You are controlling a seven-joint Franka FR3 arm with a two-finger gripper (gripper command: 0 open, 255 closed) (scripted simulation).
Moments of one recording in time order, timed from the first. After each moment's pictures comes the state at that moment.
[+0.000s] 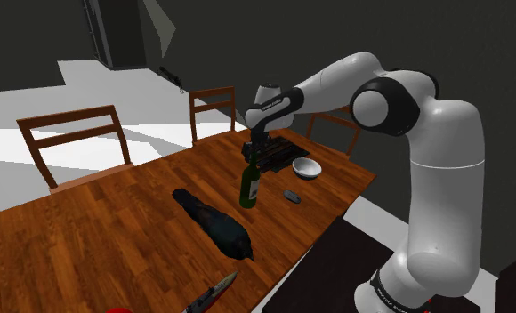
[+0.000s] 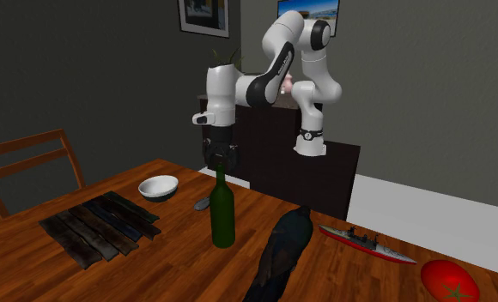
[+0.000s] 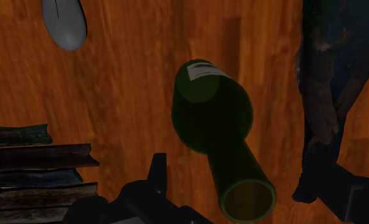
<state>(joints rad) -0.04 0.48 -0.17 -1.80 0.13 2.35 -0.19</state>
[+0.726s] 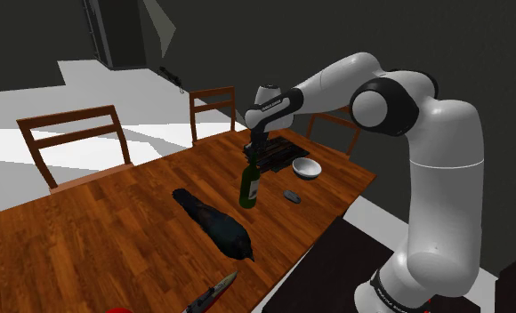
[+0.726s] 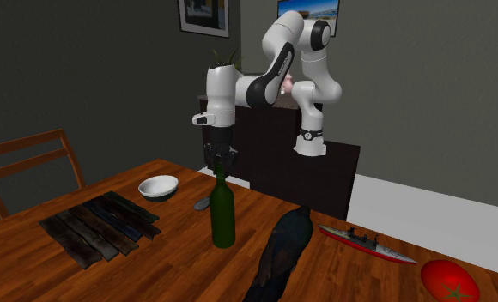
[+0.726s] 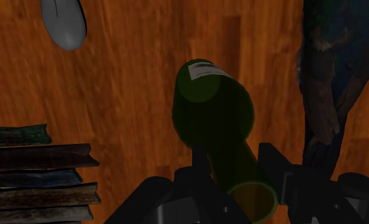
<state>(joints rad) -0.04 0.49 -0.17 -1.80 0.13 2.36 -0.19</state>
